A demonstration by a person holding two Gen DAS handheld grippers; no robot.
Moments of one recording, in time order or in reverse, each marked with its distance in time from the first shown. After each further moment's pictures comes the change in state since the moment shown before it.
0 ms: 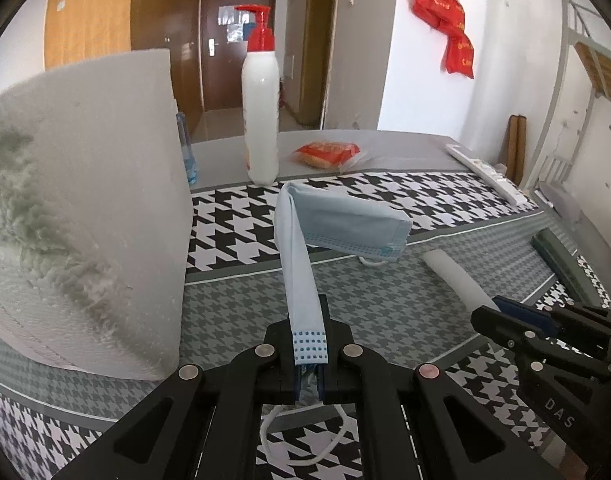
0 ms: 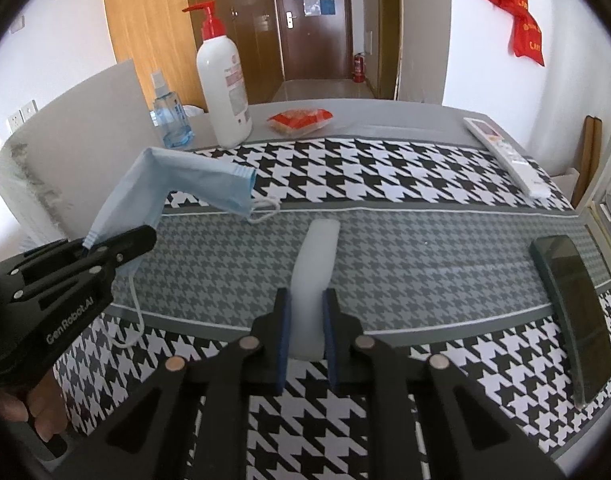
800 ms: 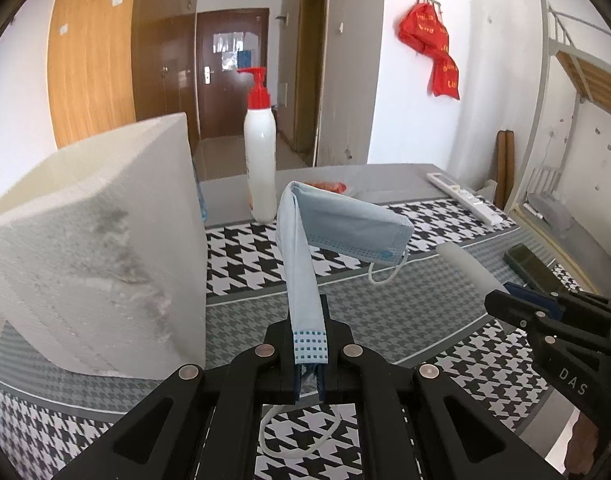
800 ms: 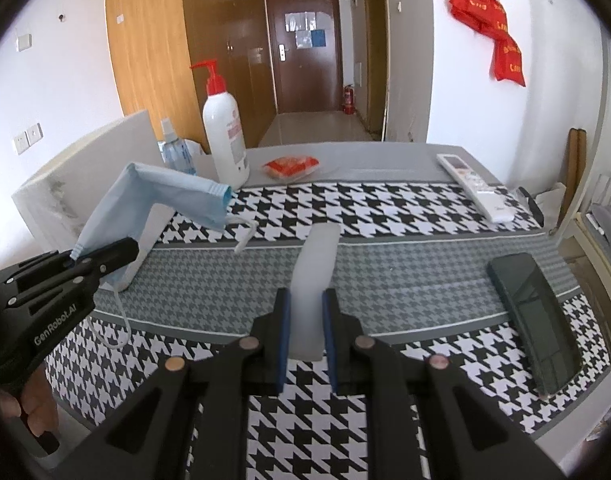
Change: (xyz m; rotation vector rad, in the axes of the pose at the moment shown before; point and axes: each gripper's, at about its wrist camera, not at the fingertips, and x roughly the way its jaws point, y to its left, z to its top) left arm -0.050 -0.001 0.003 0.026 -0.102 -0.009; right arm -0.054 -0.005 0.002 0.016 -0.133 -0.020
